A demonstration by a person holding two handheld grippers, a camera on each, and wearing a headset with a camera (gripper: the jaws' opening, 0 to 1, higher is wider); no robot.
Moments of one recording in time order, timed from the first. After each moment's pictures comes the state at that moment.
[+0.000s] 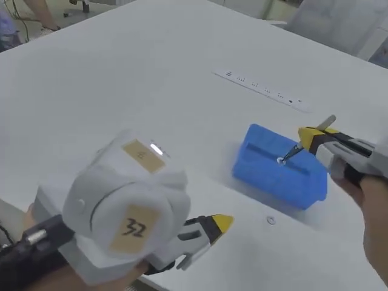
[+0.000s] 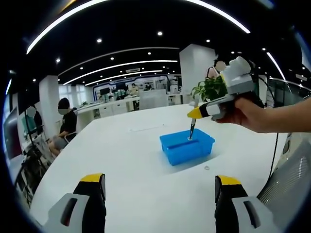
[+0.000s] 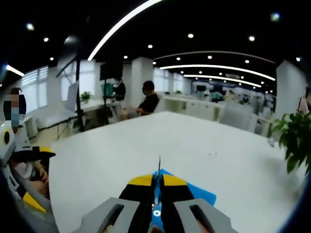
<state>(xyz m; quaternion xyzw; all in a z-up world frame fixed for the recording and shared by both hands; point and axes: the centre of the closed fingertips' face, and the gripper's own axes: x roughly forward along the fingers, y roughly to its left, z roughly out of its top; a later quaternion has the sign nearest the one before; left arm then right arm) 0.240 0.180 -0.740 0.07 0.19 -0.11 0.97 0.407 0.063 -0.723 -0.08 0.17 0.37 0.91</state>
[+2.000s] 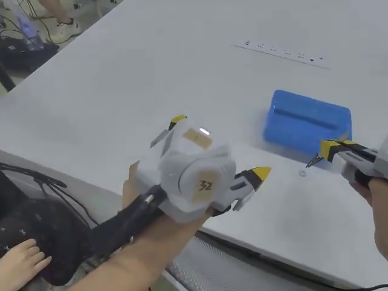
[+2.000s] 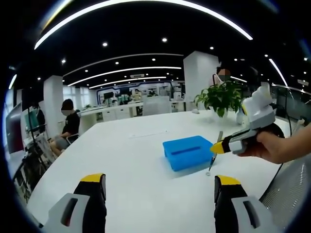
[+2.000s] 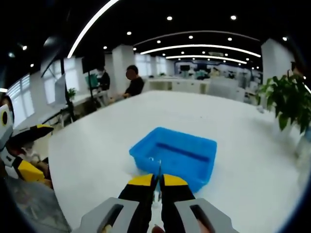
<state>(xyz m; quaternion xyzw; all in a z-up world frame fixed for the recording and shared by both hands) 0.238 0.187 -0.731 0.05 0.15 -0.10 0.98 0.336 0.034 -0.784 -0.05 0.25 0.31 0.91</state>
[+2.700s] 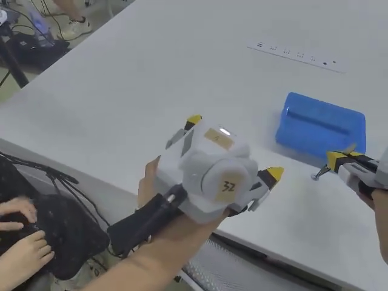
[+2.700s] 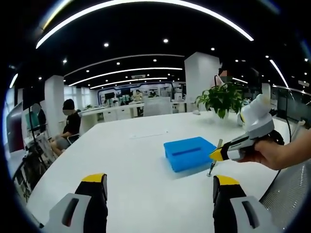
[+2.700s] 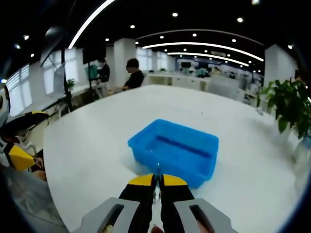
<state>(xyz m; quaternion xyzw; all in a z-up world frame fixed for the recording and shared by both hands) 0.238 0.188 -0.729 0.05 0.15 -0.09 0.98 0.340 0.033 -0.797 -0.08 0.27 0.30 0.91</state>
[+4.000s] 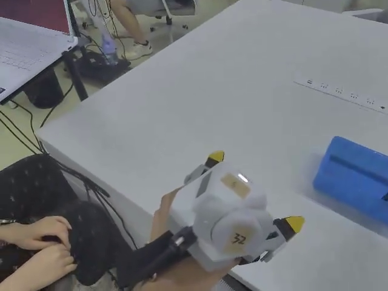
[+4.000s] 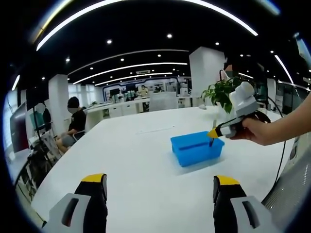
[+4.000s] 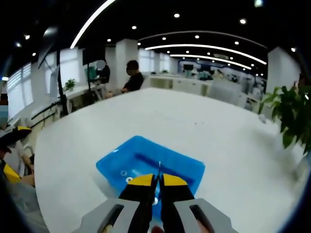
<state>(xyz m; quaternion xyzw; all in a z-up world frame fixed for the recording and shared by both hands) 0.241 0.198 -0.738 0.06 0.17 -0.07 0.98 0.421 0.019 -0.790 -0.09 0.26 0.31 0.91</state>
